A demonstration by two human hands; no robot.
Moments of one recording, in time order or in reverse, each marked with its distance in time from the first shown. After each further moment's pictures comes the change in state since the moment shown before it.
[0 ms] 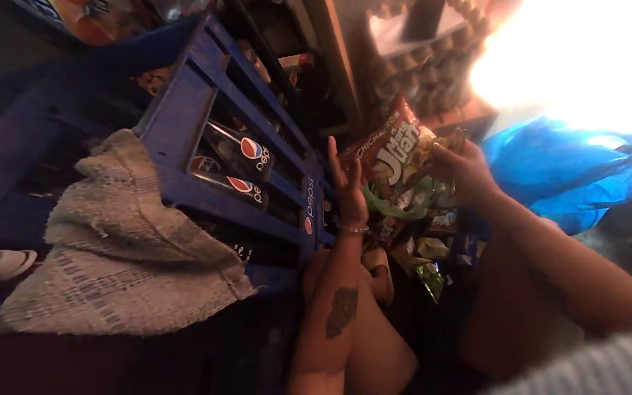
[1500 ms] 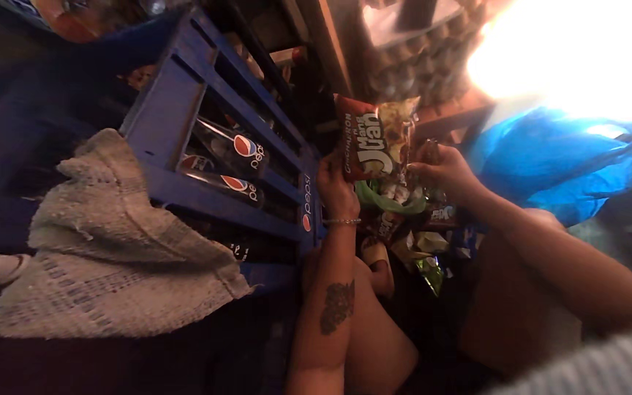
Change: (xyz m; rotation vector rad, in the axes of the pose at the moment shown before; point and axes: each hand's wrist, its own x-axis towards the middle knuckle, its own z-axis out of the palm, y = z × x) left_hand 0.004 0.009 -0.002 -0.086 0.274 -0.141; right_hand -0.009 0.005 0.007 -0.236 -0.283 -0.018
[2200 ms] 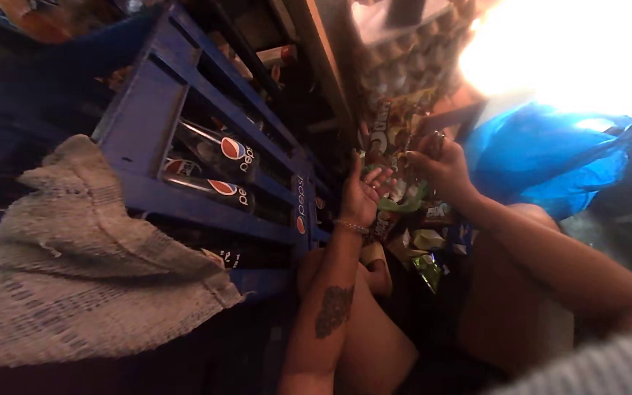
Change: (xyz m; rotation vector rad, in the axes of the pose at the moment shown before) left_hand -0.021 -0.003 0.017 -0.106 -0.259 -0.589; right_hand -0.002 0.007 0.009 0.023 0.167 -0.318
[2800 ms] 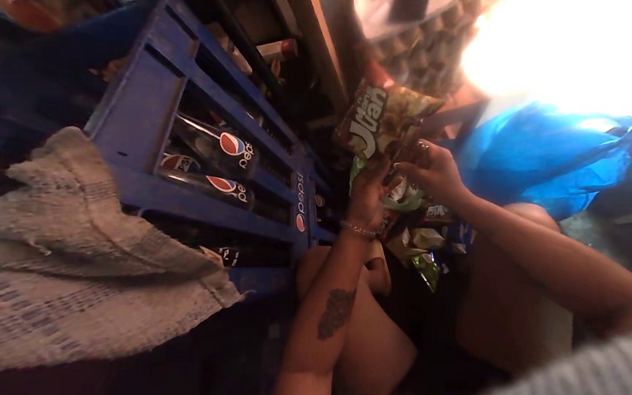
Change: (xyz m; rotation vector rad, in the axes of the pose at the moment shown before) left_hand -0.009 -0.007 0.007 0.042 -0.119 0.160; right_hand -0.001 0.005 0.010 -0.081 -0.138 0.021
